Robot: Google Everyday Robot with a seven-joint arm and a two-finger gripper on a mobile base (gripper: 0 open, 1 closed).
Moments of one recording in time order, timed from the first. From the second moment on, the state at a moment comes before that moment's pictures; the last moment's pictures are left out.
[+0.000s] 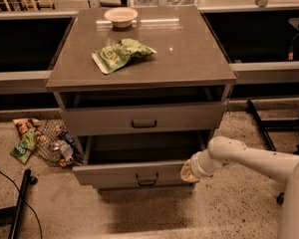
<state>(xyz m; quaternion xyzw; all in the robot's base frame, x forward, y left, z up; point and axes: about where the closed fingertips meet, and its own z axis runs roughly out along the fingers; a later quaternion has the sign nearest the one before) 0.562 -0.155 0.403 -0.69 0.68 0.11 0.21</state>
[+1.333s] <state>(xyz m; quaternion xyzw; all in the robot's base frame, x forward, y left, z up) 0.599 -0.171 0.399 -0.69 0.68 0.12 0.23</state>
